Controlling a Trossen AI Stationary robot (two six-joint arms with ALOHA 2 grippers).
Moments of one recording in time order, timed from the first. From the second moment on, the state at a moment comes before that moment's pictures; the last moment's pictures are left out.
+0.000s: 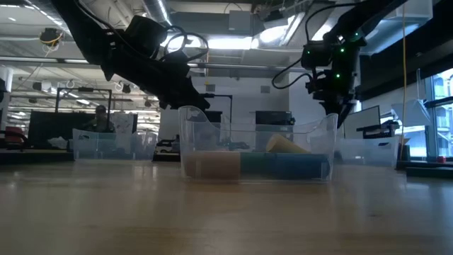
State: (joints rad) left arm 0.37 1.46 0.58 0.50 -0.04 -0.02; right arm -0.73 1.45 1.06 -0.86 0.18 0.02
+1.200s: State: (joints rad) left arm 0.37 1.46 0.58 0.50 -0.04 -0.03; right arm -0.03 1.28 1.03 -1.32 0.11 0.45
